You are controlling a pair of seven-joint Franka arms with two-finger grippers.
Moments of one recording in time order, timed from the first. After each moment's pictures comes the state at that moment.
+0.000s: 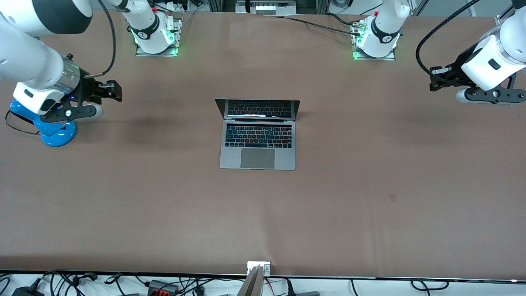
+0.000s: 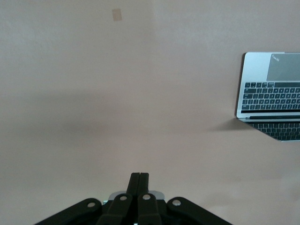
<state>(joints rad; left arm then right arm) -0.01 0.00 -0.09 -1.57 -0.08 1.37 -0.10 0.14 0.07 0.04 -1.66 0.01 1.49 0.02</state>
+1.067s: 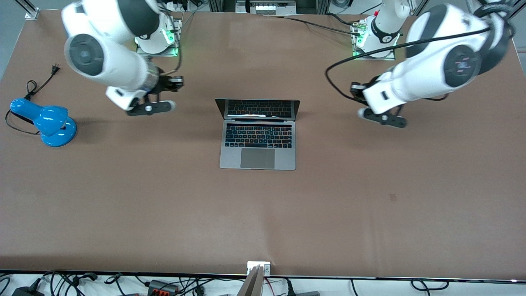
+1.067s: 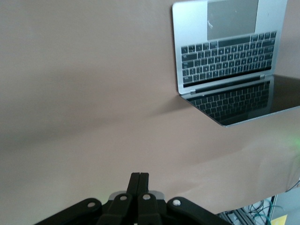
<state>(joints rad) -0.03 0.10 -0.32 -1.81 -0.27 1.62 -0.11 0.40 0.10 0.05 -1.81 0.21 1.63 0.32</state>
